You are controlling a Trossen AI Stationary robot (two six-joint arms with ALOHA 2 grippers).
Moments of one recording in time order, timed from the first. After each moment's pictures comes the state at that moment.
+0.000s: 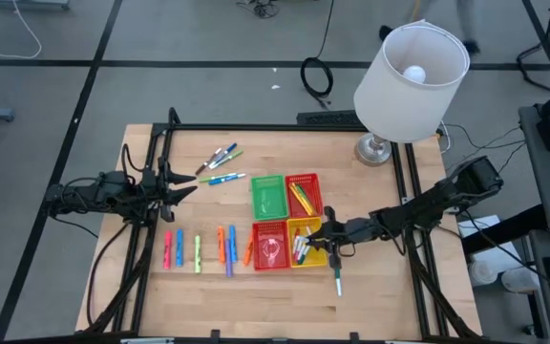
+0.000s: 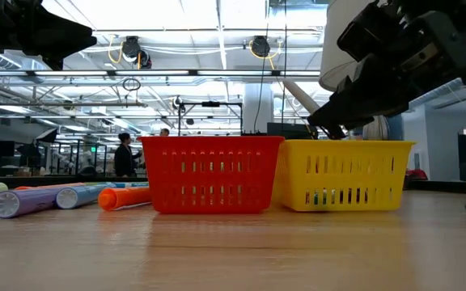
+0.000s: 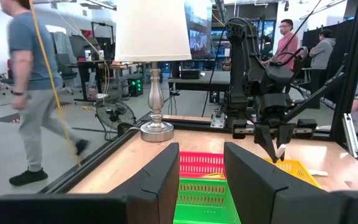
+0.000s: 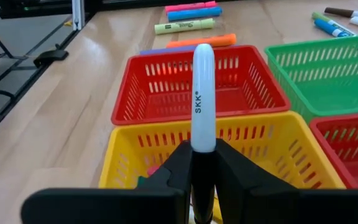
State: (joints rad) left arm -0.07 0.02 0.23 -0.13 -0.27 0.02; right arm 0.33 1.47 0.44 0.62 0.21 0.23
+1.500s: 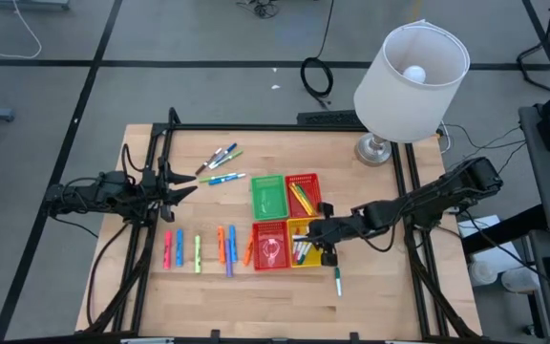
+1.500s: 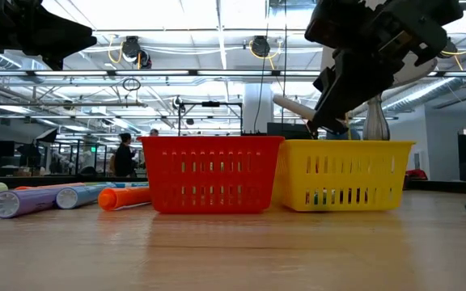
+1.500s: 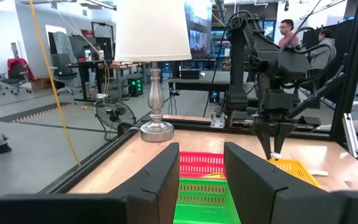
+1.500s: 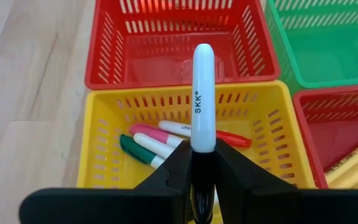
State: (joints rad) left arm -0.07 0.01 0.23 -0.13 -0.27 0.02; right arm 0.29 1.47 0.82 -0.17 0.15 0.22
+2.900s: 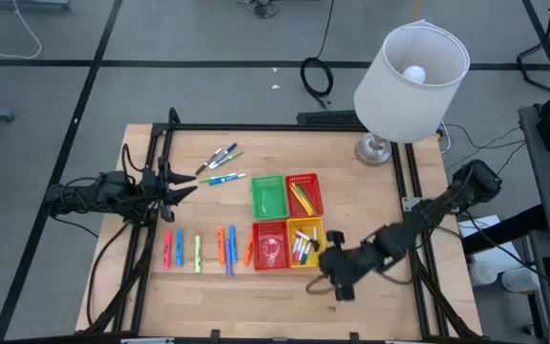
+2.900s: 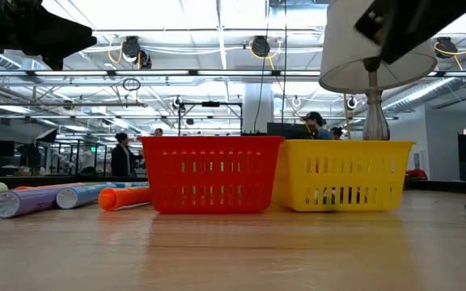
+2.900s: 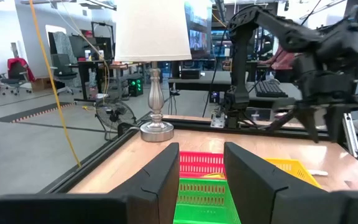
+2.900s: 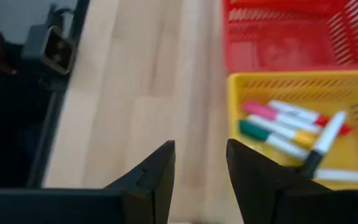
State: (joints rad) left arm -0.07 0.02 0.23 -0.13 -0.27 0.02; right arm 0.59 1.51 1.07 -0.49 0.20 0.48
